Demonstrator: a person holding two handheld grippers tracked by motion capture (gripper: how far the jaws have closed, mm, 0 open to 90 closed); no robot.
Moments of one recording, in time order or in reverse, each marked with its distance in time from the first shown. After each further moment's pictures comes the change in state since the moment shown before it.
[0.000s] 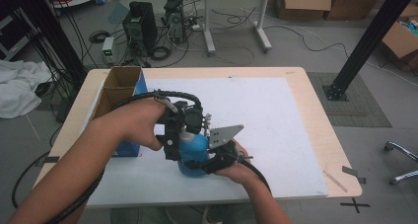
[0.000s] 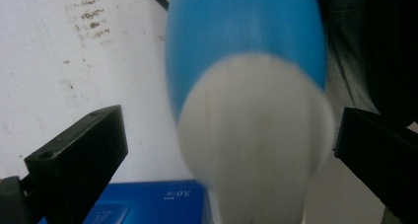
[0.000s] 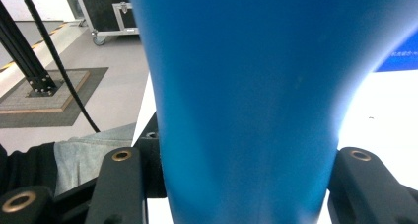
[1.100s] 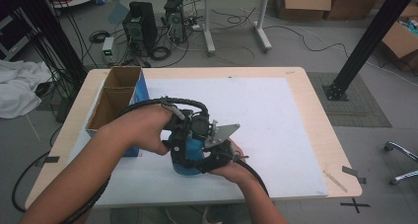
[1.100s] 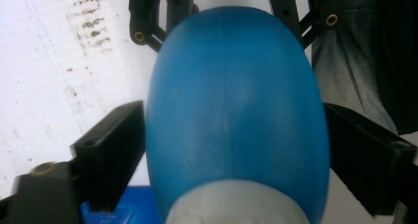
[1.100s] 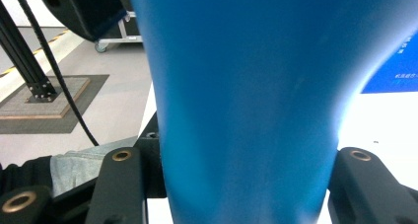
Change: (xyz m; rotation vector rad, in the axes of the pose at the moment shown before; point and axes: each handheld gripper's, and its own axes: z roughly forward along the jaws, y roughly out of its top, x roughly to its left) left arm -0.010 0.014 0.008 0.029 0.036 0.015; right arm 0.003 0.011 0.008 -0.035 0.001 -0.018
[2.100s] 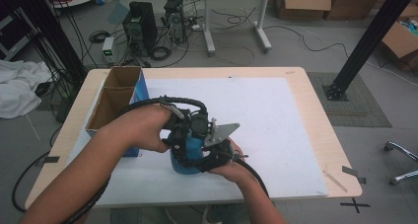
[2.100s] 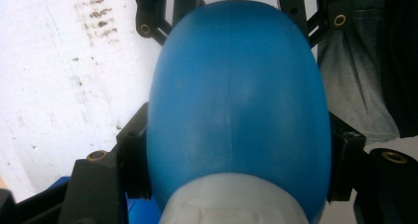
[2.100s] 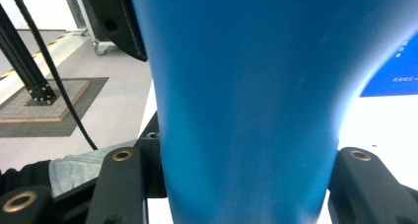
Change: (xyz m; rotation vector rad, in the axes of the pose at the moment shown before) left arm 0.000 -0.001 -0.003 0.017 0.026 -0.030; right arm -0.001 0.002 0.000 -0.010 0.001 0.013
